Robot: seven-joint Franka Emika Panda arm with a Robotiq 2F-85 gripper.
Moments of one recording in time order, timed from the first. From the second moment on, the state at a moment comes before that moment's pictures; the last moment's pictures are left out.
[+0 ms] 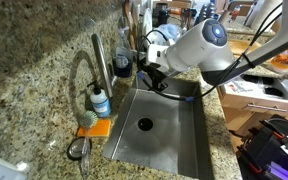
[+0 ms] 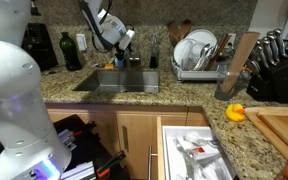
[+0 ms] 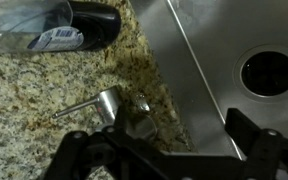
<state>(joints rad) 0.19 0.37 0.29 -2.01 -1.23 2.91 -0.21</state>
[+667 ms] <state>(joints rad) 0.09 0.45 0.23 -2.01 -1.30 3.24 -0.41</state>
